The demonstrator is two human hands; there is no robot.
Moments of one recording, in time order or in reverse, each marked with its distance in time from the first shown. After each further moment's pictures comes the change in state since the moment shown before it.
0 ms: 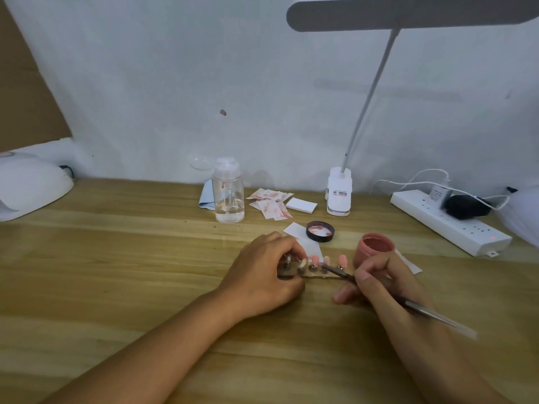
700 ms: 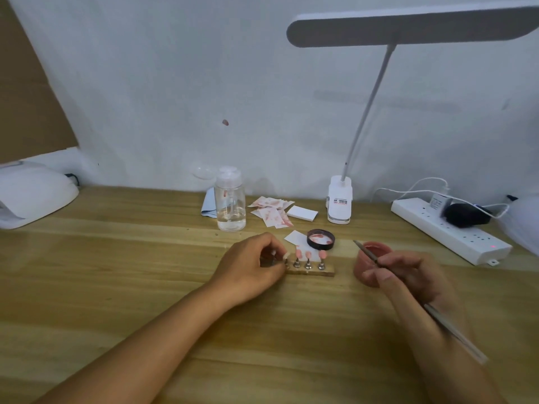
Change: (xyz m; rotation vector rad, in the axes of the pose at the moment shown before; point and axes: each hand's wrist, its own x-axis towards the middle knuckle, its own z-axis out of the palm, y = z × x) left_hand 0.007 -0.013 -0.014 -0.145 0.050 -0.184; right_hand 0.001 -0.004 -0.008 0.020 0.232 -0.167
